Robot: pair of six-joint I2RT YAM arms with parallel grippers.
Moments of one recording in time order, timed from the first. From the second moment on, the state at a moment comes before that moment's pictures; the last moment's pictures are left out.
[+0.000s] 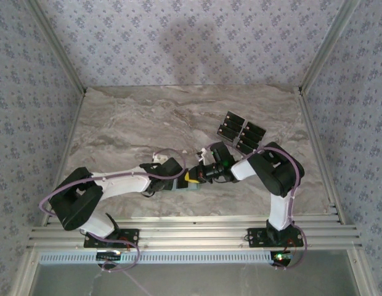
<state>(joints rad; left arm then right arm) -0.90 1.50 0.73 -0.56 -0.52 -0.69 0.62 1.90 0.68 0.51 -0.87 0.93</state>
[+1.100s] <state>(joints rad) -0.90 1.50 0.73 -0.56 -0.52 -0.69 0.63 1.90 0.65 0.57 -0.86 1.01</state>
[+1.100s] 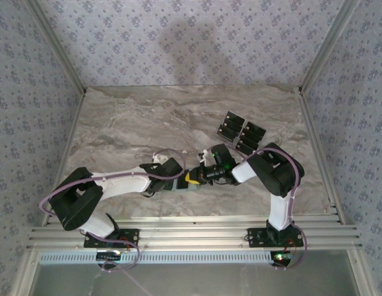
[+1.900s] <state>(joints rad) -0.90 1.49 0.73 -0.55 -0.53 -0.70 0.65 1.94 0.71 0.57 -0.87 1.02</state>
